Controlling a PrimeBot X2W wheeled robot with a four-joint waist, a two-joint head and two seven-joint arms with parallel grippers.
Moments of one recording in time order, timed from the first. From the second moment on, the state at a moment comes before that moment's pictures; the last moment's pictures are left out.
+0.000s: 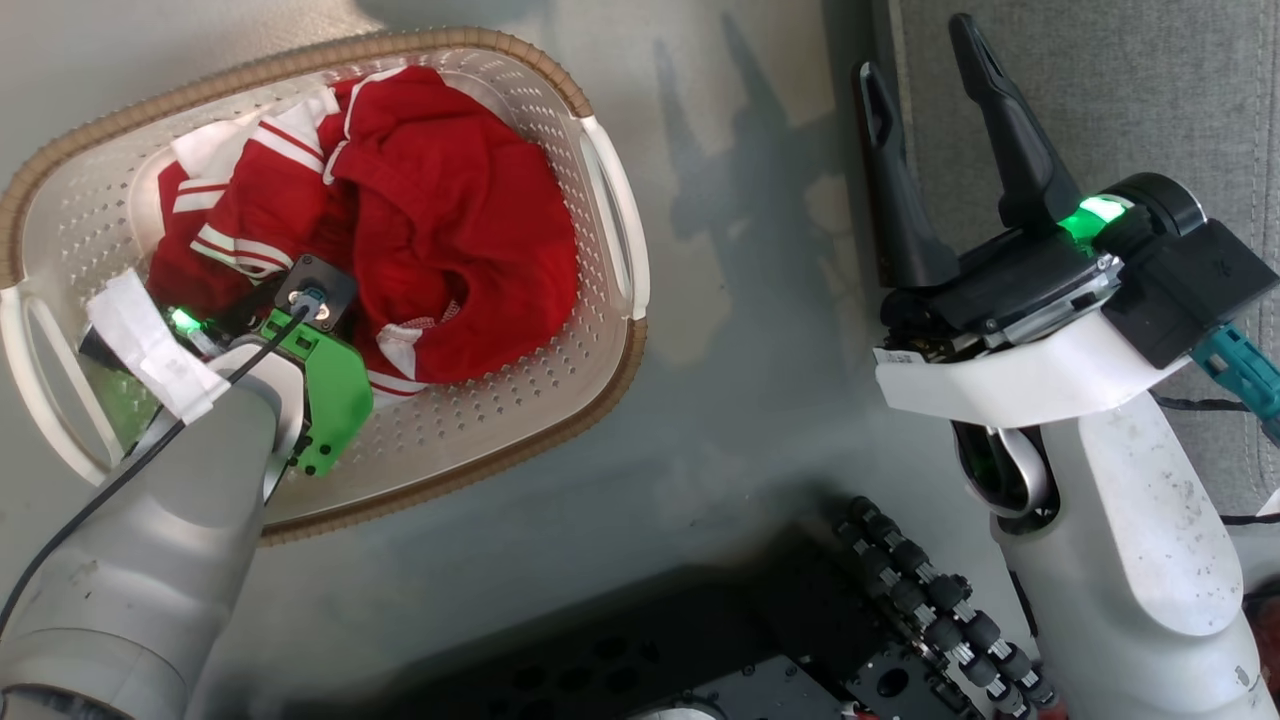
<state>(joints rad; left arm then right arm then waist) -0.92 0.28 -0.78 1.13 -0.22 -0.07 -0.02 -0.52 -0.05 0.22 -0.09 0.28 0.13 -0.26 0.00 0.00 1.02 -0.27</state>
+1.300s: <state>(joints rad) -0.83 0.17 -0.76 1.13 -0.31 0.05 -0.25 -0.42 -0.05 0.21 -0.03 0.20 0.13 -0.26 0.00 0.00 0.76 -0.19</state>
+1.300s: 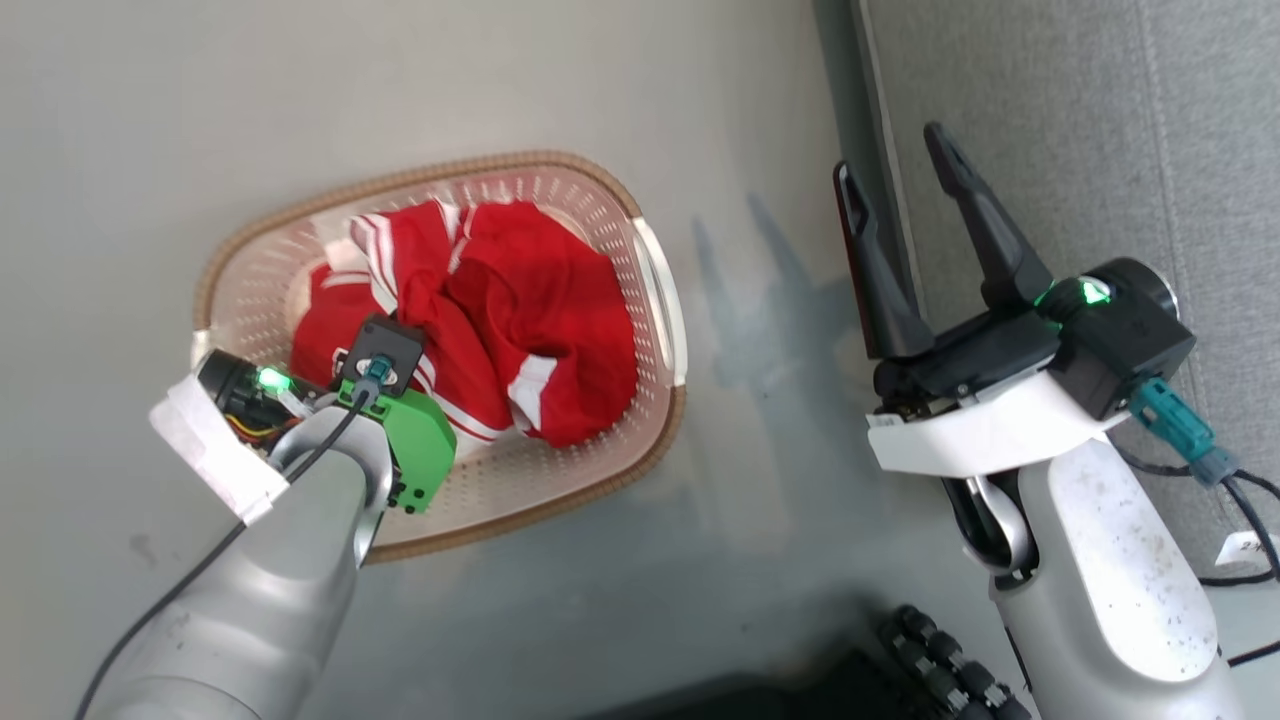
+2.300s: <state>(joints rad) -0.35 0.13 -0.51 0.41 -0.34 0.05 -0.26 -0.06 -0.05 0.25 0.07 0.14 0.13 -0.26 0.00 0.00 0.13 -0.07</state>
